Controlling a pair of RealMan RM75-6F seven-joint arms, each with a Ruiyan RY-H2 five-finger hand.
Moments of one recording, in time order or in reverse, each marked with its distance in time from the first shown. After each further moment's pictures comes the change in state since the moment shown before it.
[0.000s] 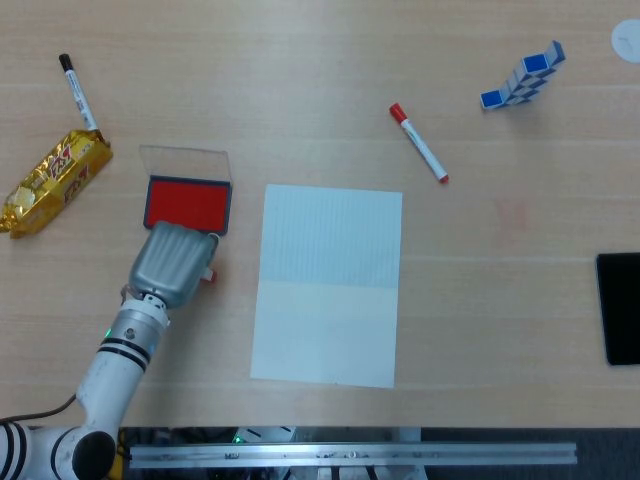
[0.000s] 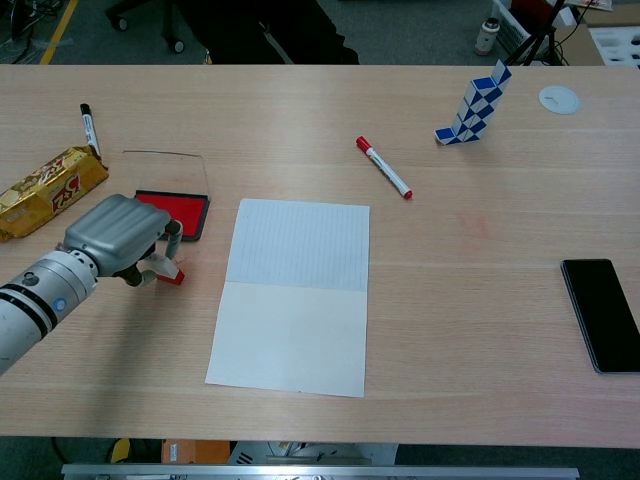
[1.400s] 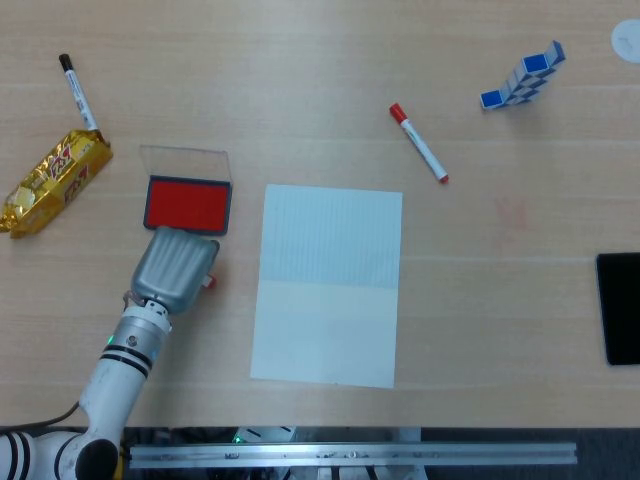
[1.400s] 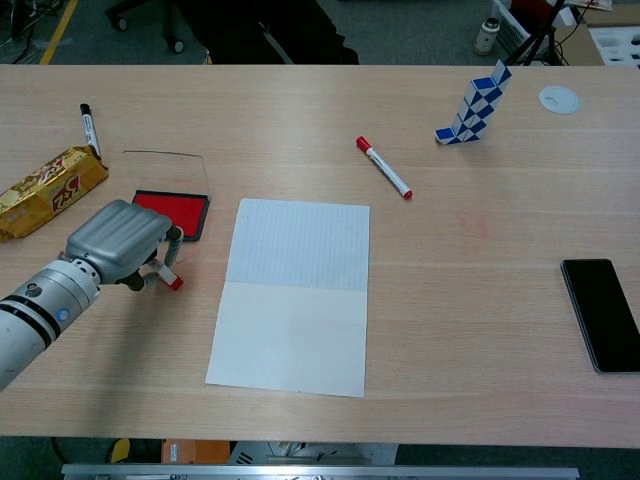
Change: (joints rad) left arm 0.056 -0.033 -0.013 0.044 0.070 0.000 -0.005; right arm -0.007 0.009 -0.003 -0.013 0.005 0.002 -0.006
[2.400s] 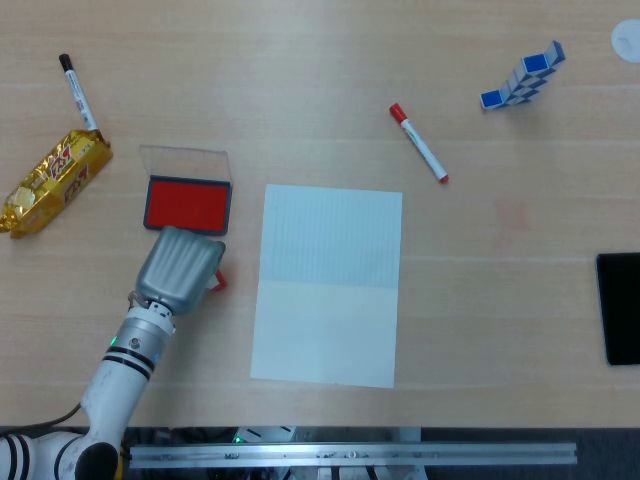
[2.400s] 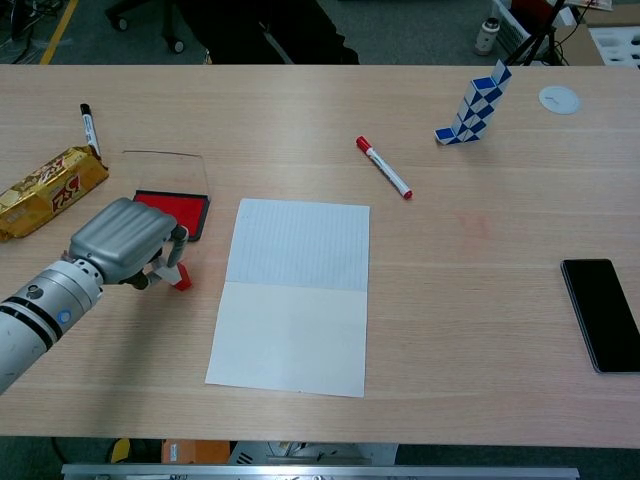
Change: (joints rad) left arm 0.019 -0.002 -0.012 0.001 0.058 -0.007 -0.001; right arm -0.015 0.003 -0.003 0.007 -0.002 0.014 0.016
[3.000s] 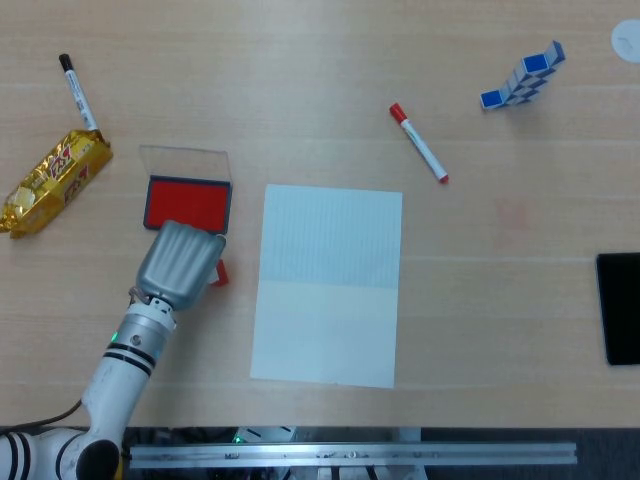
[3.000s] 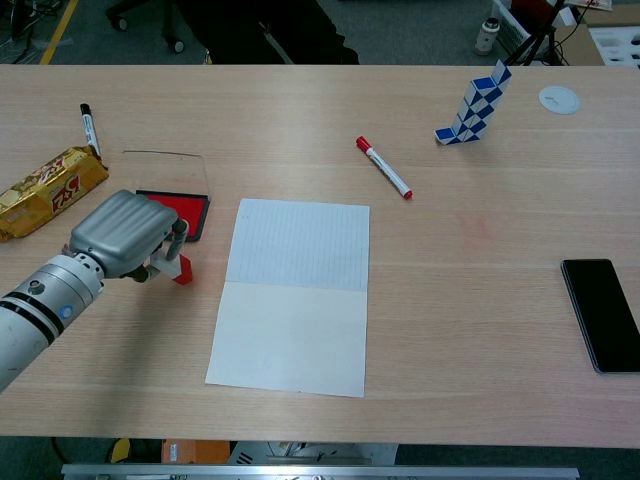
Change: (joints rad) left arm 0.000 -0.001 -0.018 0.006 0.019 0.012 0.026; right arm -0.002 -0.002 0.002 0.006 -0.001 0.002 0.006
